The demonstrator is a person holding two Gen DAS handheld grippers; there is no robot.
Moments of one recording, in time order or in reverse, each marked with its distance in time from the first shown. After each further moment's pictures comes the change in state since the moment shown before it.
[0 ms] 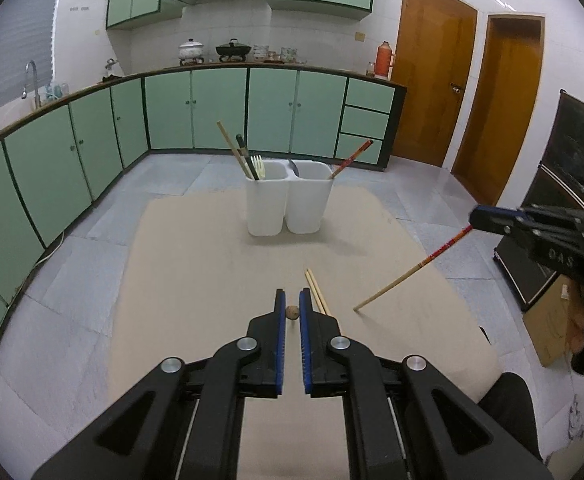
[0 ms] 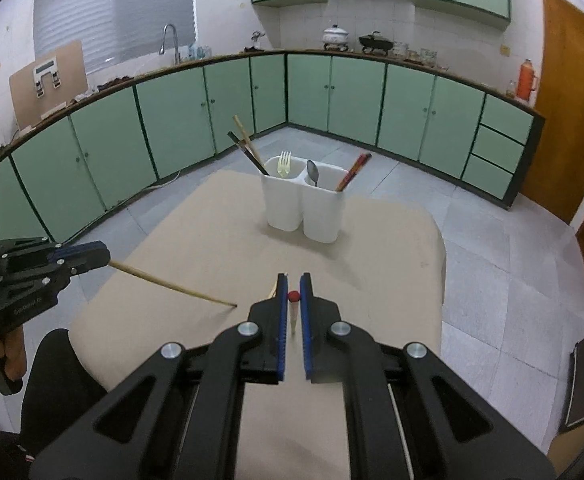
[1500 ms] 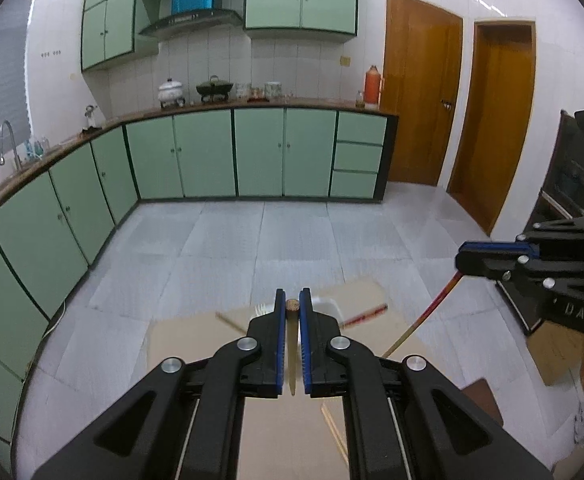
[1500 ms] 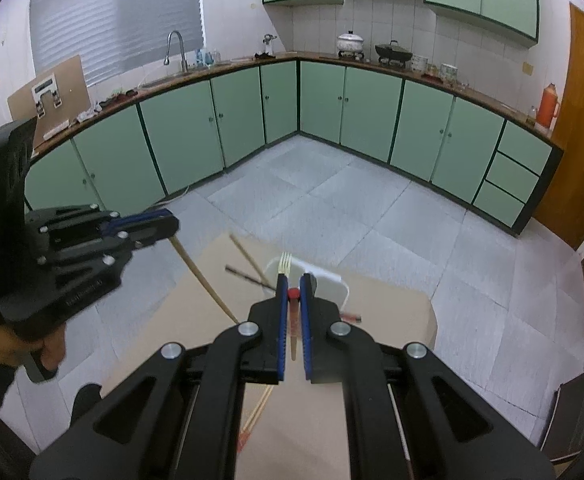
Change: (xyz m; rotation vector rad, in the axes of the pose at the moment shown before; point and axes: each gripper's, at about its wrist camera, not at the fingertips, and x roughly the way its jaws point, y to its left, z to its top) left arm 0.014 0.011 0.235 0.080 -0.077 -0.011; right arm -0.009 -0.014 0.208 -0.025 0.029 0.041
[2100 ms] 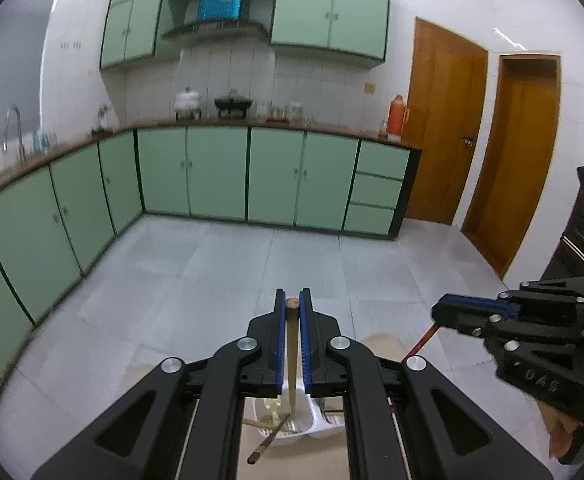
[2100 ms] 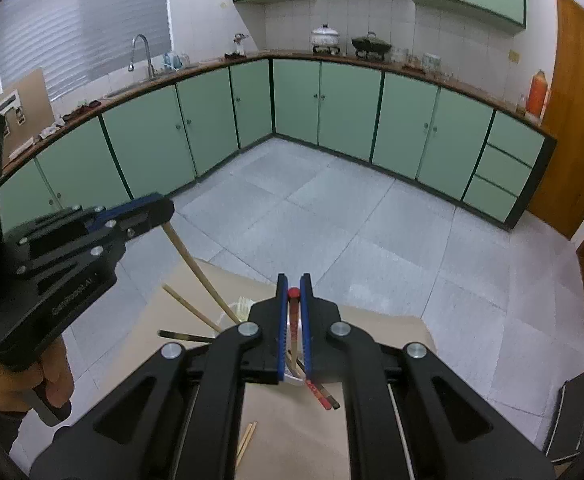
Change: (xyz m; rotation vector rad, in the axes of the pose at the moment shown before) left arm 0.114 0.031 0.025 -0.098 -0.076 0.016; right arm 0.118 -0.046 0.033 0.064 0.006 -0.061
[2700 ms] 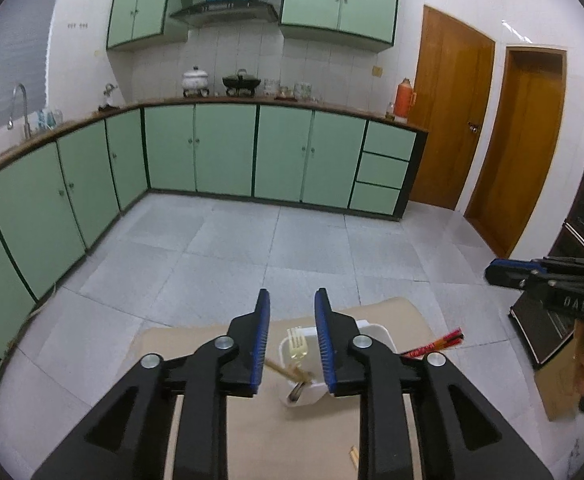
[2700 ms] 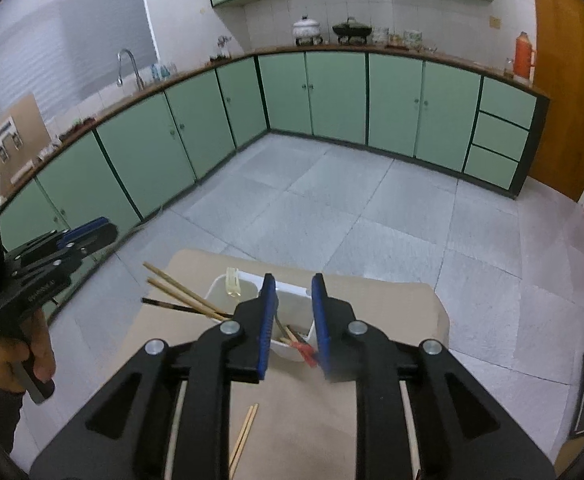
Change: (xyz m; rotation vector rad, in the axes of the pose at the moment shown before) left arm -0.028 0.037 -0.049 -0.001 0.030 0.018; right arm -0.019 -0.027 -0.054 0.112 -0.025 0.041
